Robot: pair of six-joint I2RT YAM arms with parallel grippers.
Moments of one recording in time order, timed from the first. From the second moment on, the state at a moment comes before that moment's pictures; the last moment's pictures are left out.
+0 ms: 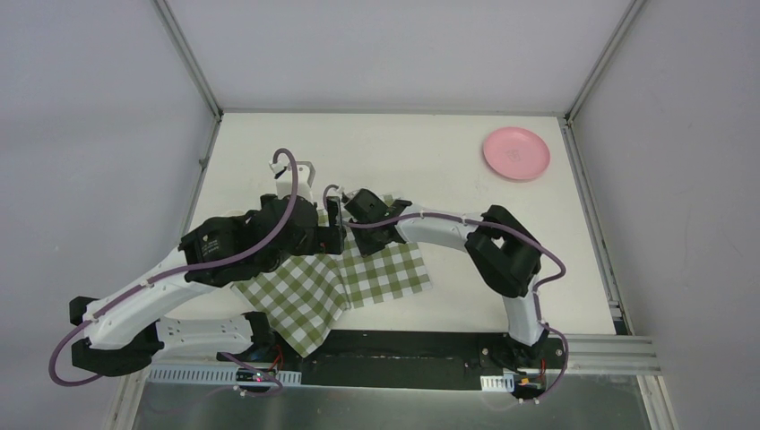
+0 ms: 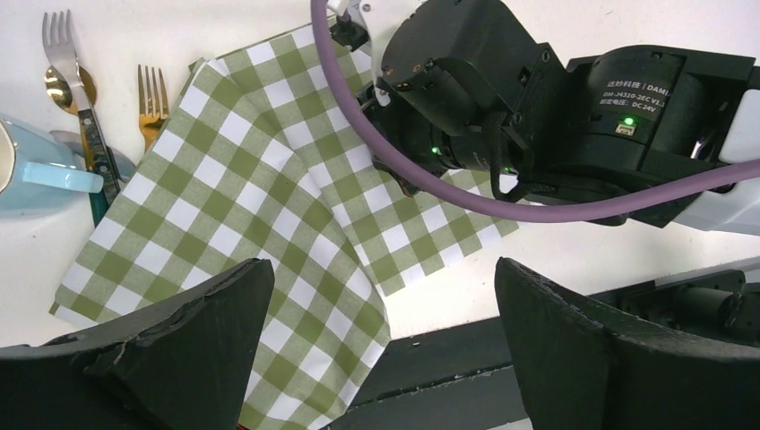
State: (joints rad) left arm -1.12 0.97 1.35 -1.05 -0.61 -0.76; right arm 0.98 2.01 1.40 -0.48 0.01 0.42
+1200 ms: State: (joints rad) left arm -1.12 0.97 1.35 -1.05 -0.61 -0.76; right arm 0.64 1.73 1.10 -0.61 0.17 0.44
